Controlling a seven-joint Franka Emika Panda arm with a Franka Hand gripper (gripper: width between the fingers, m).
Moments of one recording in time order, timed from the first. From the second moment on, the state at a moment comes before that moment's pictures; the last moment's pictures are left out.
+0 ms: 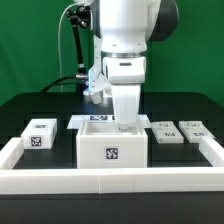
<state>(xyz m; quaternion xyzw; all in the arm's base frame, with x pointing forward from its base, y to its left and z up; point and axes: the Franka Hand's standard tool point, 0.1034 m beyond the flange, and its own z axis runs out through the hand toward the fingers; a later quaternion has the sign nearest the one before) 0.460 0.008 0.025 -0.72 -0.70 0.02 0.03</state>
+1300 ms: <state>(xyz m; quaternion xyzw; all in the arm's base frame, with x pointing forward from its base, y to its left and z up) 0.518 0.114 0.025 -0.71 -0.70 0.00 0.04</state>
